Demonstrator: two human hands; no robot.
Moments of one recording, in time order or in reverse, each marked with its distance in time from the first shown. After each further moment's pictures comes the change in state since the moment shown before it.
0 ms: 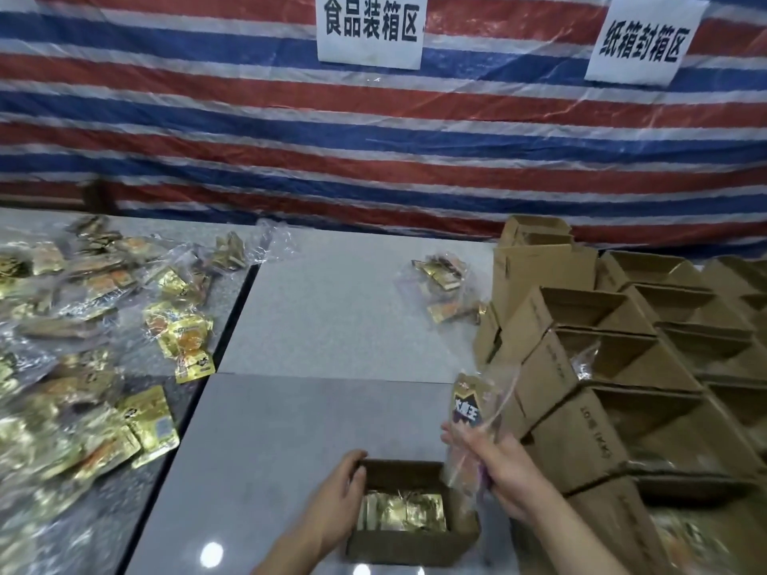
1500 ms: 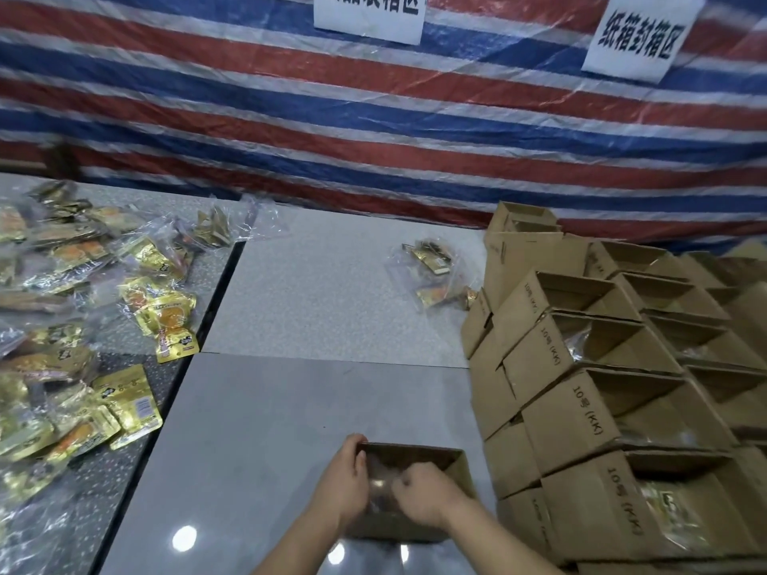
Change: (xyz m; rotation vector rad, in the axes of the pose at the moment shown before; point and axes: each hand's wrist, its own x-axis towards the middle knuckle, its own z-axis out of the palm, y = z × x) left_hand 0.003 -0.003 0.022 -0.090 0.071 -0.034; right_hand 0.025 0.077 0.069 -1.222 -0.152 0.171
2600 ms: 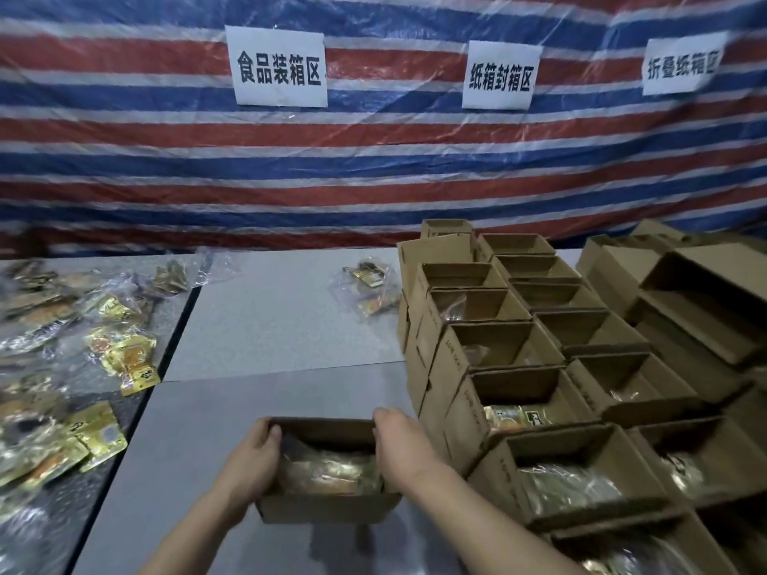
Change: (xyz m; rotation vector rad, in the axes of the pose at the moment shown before) left_hand -0.118 0.100 -0.037 0.027 0.131 -0.069; right_hand -0.140 0.042 -0.040 -0.076 0.549 -0.215
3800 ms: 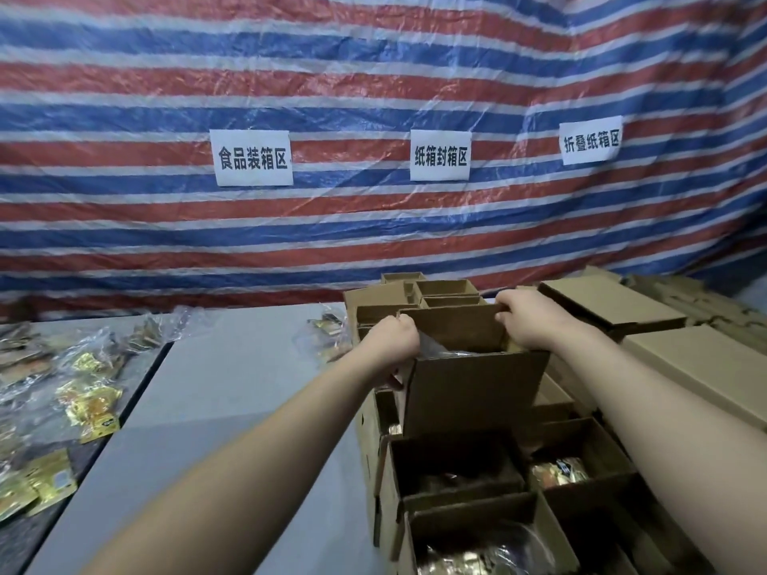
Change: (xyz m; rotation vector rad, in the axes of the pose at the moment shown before) left_hand -0.117 0.299 0.153 0.031 -0.264 0.196; right_hand -0.091 0.189 -0.299 -0.081 0.372 0.194
